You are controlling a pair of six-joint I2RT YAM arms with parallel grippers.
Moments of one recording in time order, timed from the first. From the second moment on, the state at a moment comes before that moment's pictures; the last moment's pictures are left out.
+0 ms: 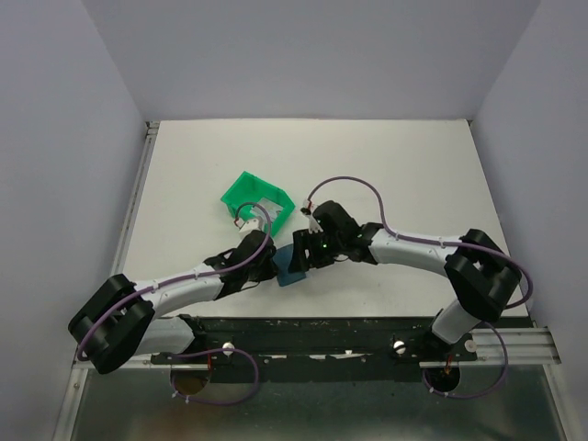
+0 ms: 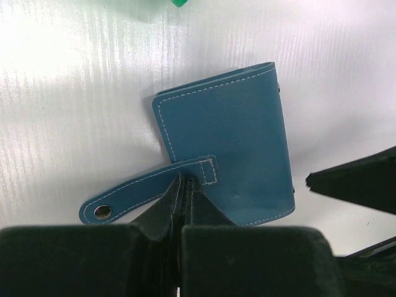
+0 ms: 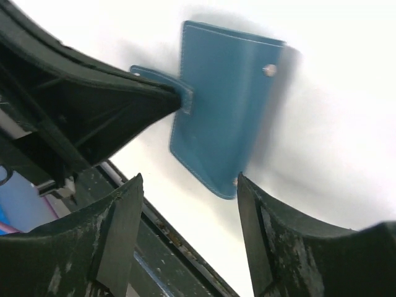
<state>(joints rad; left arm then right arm) -0.78 1.23 0.45 -0.06 -0.16 -0.89 0.86 1.63 0.93 -0.13 -0.31 0.57</state>
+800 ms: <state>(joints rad) -0.78 1.23 0.42 0.01 -0.16 -0.91 0.72 1.80 0.75 0.33 -0.61 0.74</state>
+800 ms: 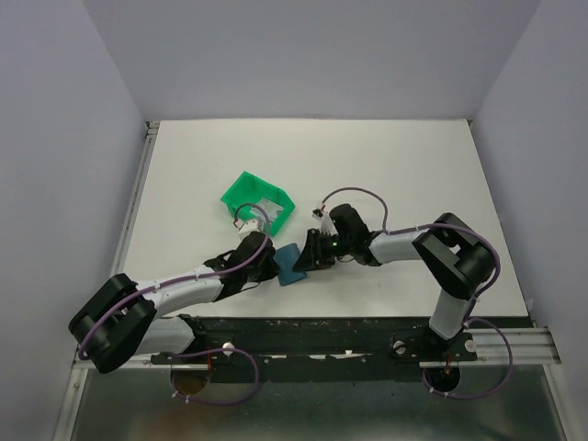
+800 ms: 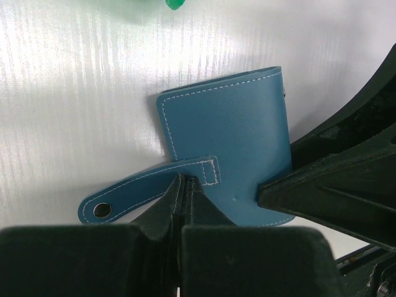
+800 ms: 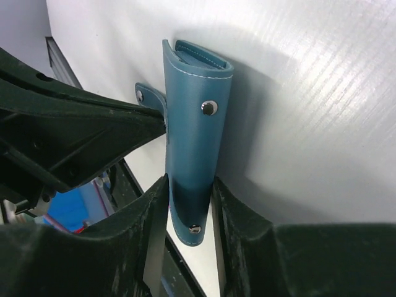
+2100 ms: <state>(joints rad) -0.77 1.00 0.47 -0.27 -0.21 -0.85 0.90 1.65 1.21 -0.96 0.27 0.40</state>
